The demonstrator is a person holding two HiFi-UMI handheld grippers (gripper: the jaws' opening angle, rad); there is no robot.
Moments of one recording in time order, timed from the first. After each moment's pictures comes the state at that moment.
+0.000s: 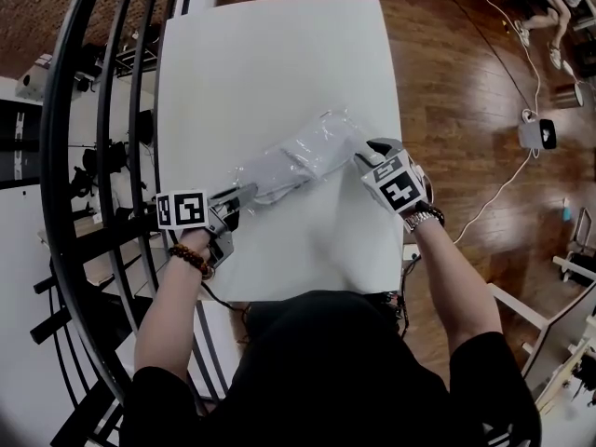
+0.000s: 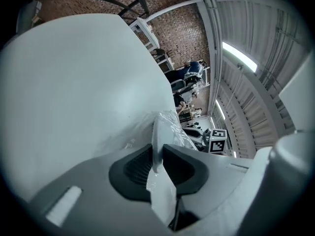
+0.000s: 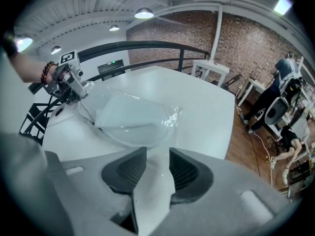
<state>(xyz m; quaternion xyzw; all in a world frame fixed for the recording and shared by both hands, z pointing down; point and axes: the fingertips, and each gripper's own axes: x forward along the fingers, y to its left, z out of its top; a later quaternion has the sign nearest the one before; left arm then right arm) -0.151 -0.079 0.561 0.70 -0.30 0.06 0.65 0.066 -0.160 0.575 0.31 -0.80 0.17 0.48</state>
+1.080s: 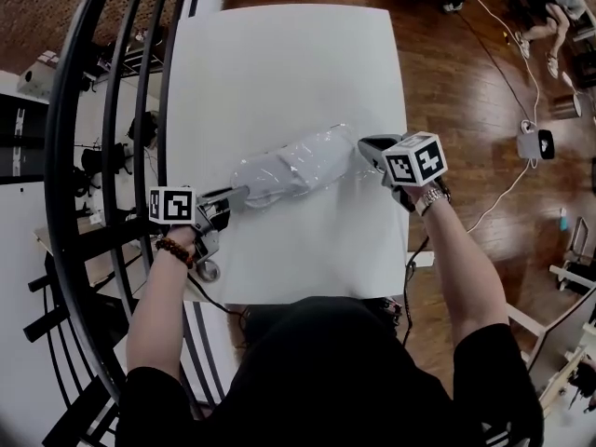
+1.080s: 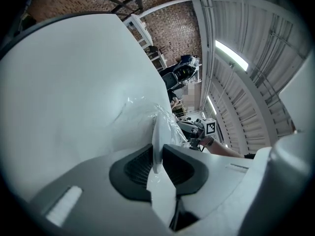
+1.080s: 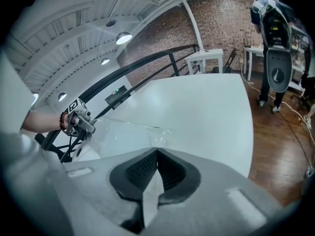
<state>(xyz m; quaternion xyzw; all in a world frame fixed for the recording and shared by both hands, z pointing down) -0.175 -0.080 0.554 0.73 -0.25 0.06 0.64 0.055 -0.191 0.562 0.27 -0.83 0.33 0.35</state>
